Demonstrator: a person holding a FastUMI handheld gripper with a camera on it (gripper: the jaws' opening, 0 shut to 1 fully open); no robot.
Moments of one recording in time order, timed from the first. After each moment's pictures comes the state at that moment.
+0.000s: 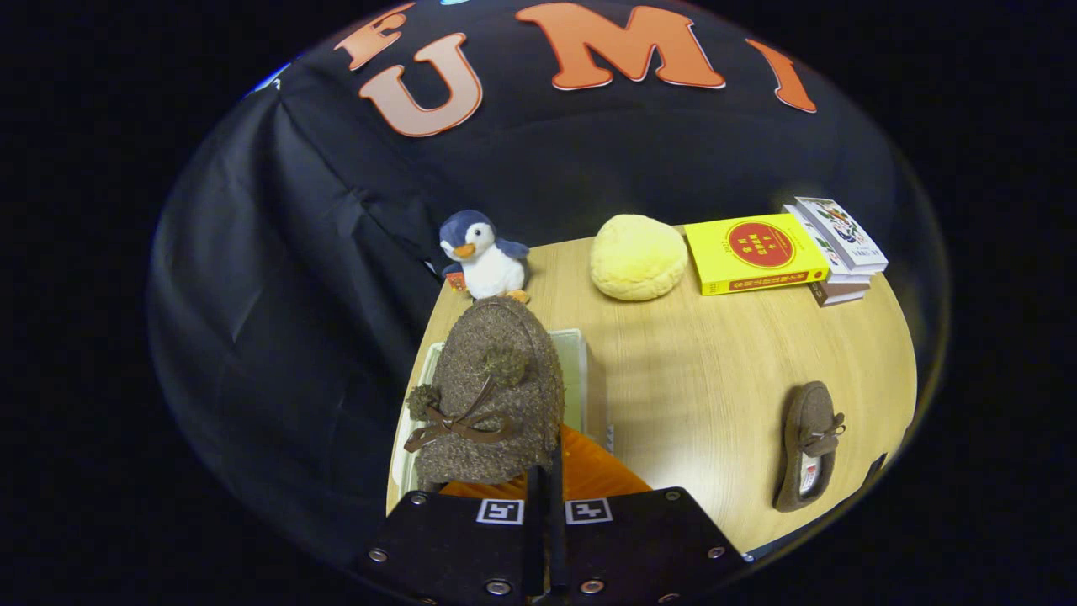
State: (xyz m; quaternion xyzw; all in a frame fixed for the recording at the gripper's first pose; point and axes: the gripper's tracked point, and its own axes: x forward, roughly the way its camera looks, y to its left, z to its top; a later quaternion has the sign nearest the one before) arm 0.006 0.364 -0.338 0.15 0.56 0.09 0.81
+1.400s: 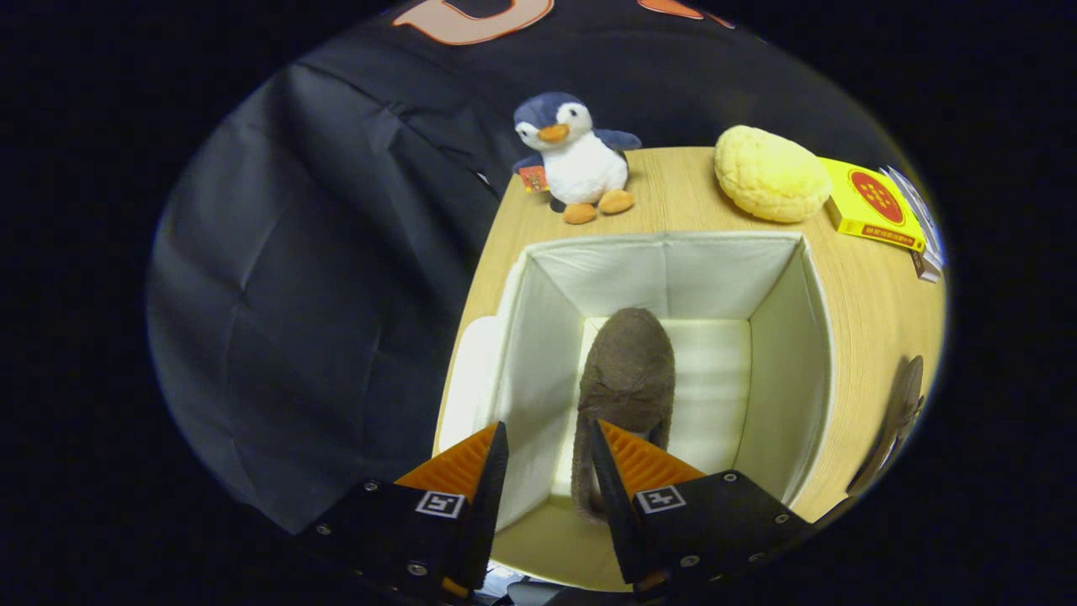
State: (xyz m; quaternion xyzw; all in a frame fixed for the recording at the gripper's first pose) arm -0.019 0.504 -0.385 0.18 0.63 0.20 0.72
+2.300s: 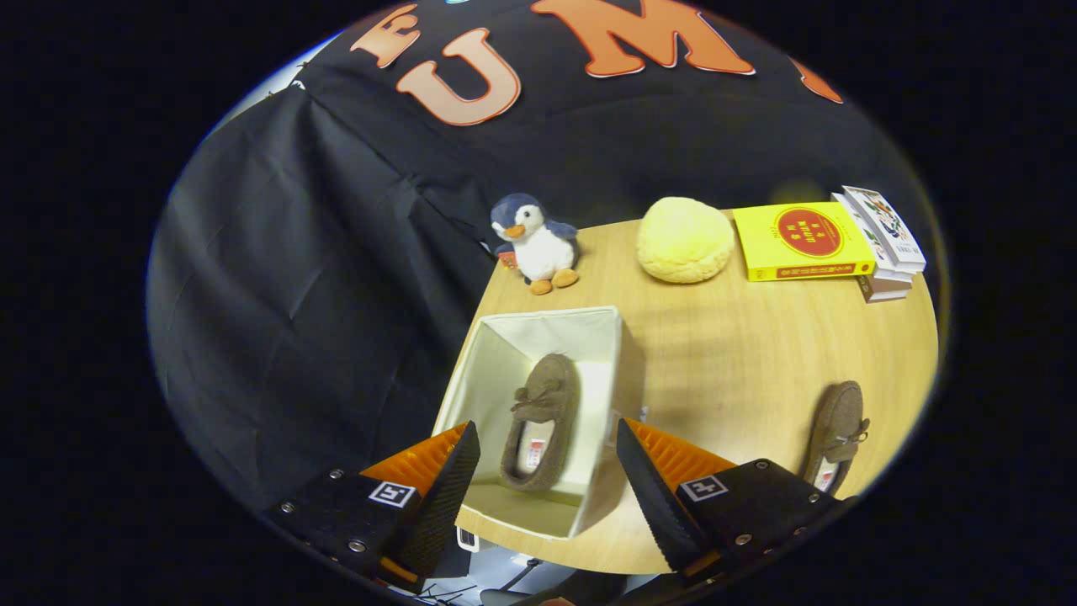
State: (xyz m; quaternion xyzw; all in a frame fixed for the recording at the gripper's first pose) arm -0.017 0.323 -0.321 0.21 0.56 0.18 0.78
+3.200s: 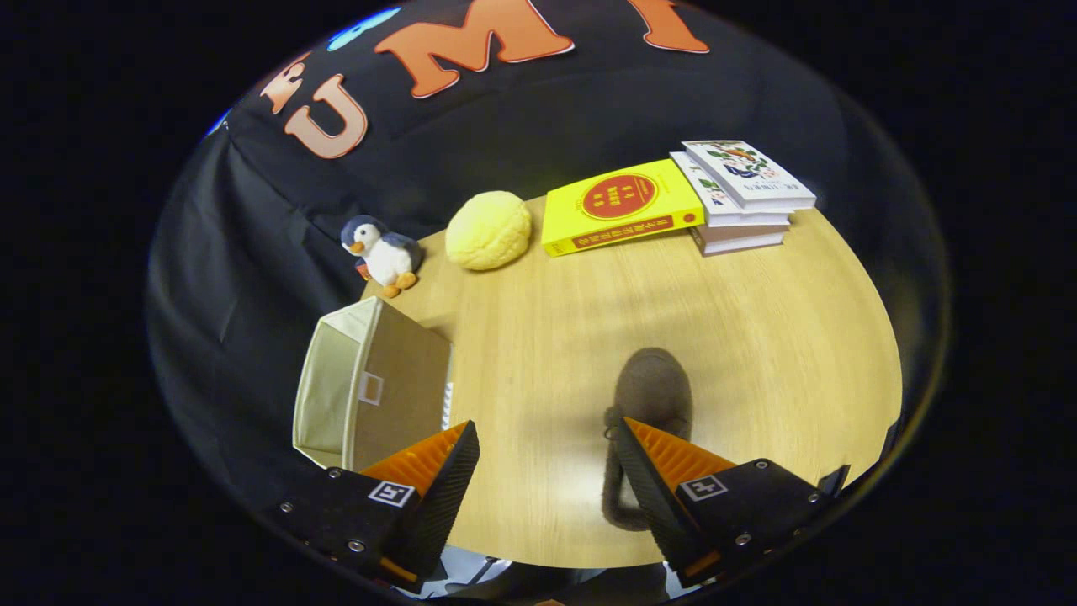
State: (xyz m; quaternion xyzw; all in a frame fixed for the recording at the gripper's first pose) arm -0.078 0.092 -0.414 0.19 0.59 0.05 0.78
